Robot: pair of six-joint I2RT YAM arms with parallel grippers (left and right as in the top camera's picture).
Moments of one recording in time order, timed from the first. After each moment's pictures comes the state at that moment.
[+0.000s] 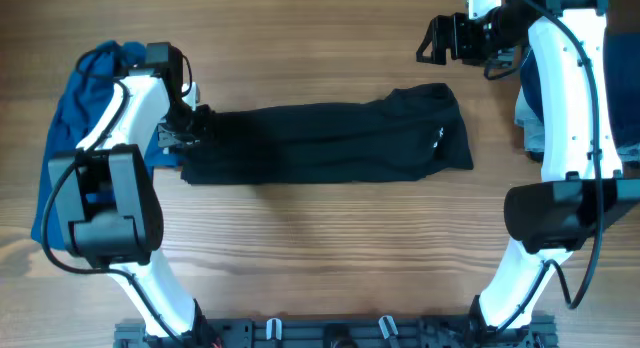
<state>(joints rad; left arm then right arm) 0.06 2.01 1.43 -0.97 0.08 -0.13 0.04 2.05 2.27 -1.51 -0.35 -0.03</state>
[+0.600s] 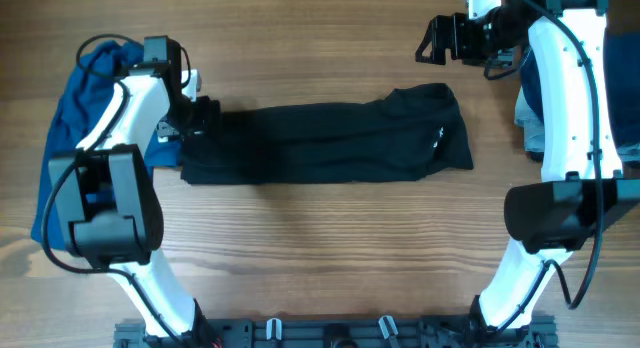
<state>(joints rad) 0.06 2.02 1.43 -0.85 0.07 -0.06 0.04 2.05 2.27 -1.51 -0.35 -0.03</state>
